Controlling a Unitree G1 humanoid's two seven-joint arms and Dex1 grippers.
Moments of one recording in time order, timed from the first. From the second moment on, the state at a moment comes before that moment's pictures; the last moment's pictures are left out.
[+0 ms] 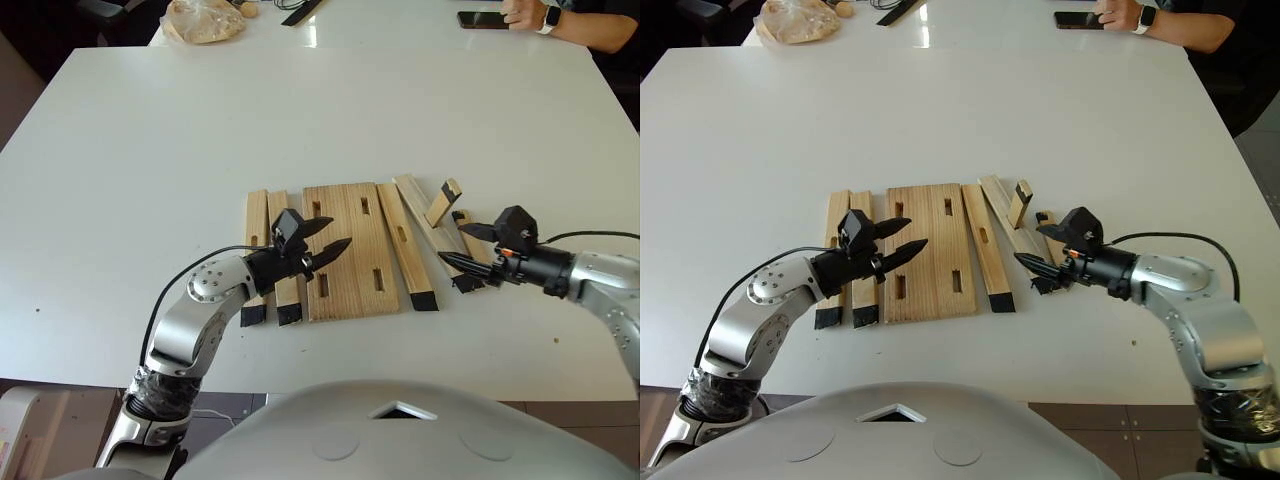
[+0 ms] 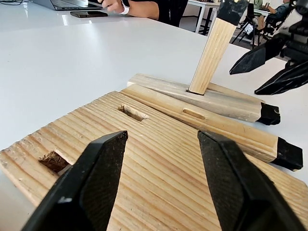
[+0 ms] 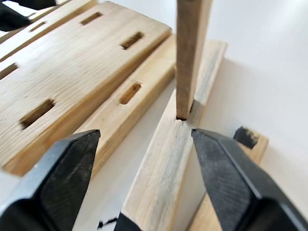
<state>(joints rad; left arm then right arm) 0.11 0.41 -0.19 -0.42 -0.38 0.44 -0.63 0.20 -0.70 -0.09 -0.51 0.48 0.81 0.69</state>
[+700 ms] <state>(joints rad) 0.12 0.38 -0.20 -0.38 -0.33 0.40 -0.61 0.36 -0.67 0.05 -0.41 0.14 0.40 0.55</state>
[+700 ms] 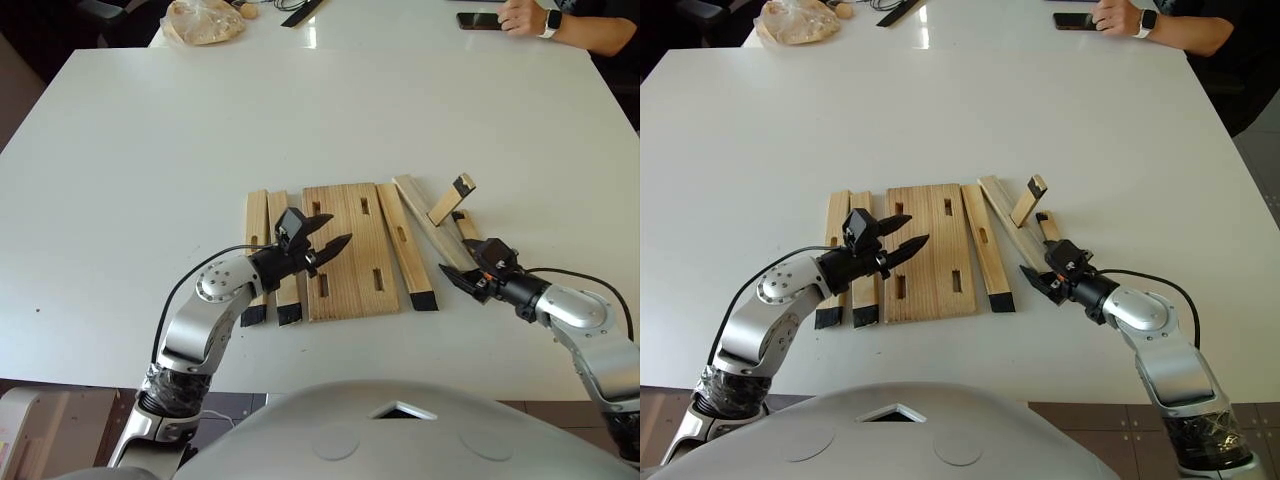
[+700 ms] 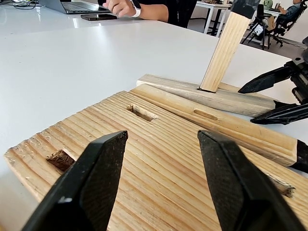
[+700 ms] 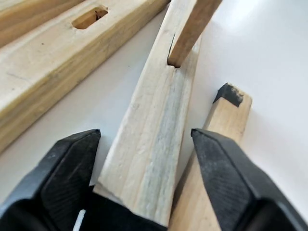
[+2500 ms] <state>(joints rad) -0.30 0.43 0.07 -0.49 -1.27 0.76 -0.62 -0.25 -0.76 -0.07 -0.29 0.96 0.85 1.27</state>
